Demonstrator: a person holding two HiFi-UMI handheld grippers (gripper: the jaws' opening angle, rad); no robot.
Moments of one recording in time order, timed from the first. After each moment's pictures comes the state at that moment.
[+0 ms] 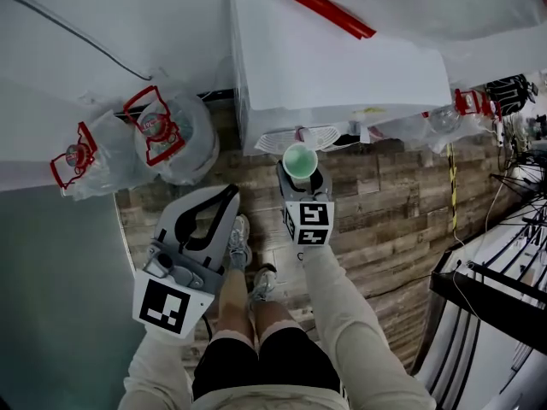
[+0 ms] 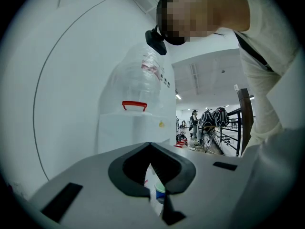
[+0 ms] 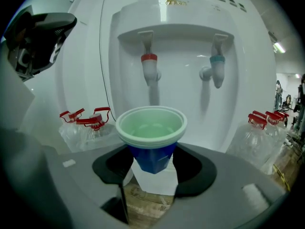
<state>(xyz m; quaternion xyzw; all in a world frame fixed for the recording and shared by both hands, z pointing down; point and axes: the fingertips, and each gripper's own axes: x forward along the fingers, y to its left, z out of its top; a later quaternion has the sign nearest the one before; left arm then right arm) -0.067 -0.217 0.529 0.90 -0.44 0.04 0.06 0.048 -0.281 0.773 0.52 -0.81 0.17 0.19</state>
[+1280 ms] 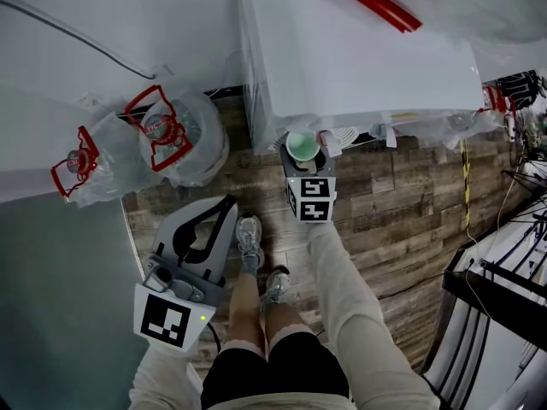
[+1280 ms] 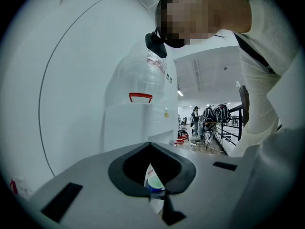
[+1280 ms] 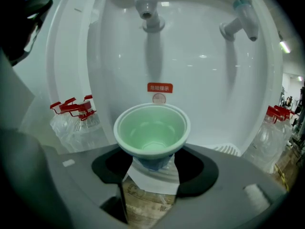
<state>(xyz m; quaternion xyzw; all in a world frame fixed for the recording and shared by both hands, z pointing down) -0.091 -0.220 0.563 0.89 -0.44 0.07 0.07 0.024 -0.328 0.838 0.52 -0.80 0.19 0.23</state>
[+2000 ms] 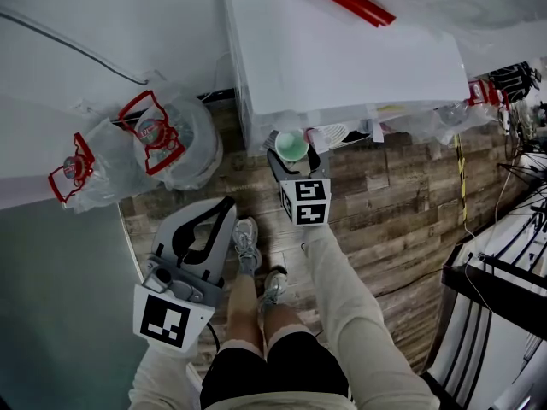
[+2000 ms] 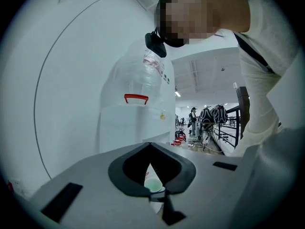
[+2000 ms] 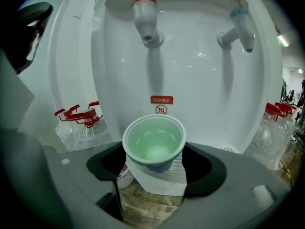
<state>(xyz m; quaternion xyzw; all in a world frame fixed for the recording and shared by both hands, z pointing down) -0.078 -0.217 0.556 0.90 -0.43 0.06 0.07 0.022 -0.320 0.818 0.51 -0.81 0.20 0.21</state>
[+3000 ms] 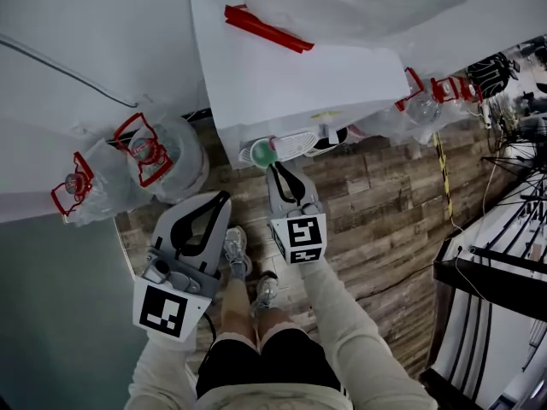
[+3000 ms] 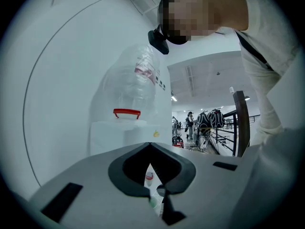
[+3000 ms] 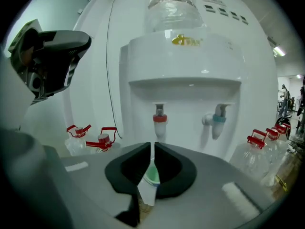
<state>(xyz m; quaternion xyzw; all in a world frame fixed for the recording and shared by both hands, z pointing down) -0.045 -0.221 0.495 0.91 -0.41 0.04 0.05 0.036 -0.277 0.672 0.52 -0.84 0.13 0.14</state>
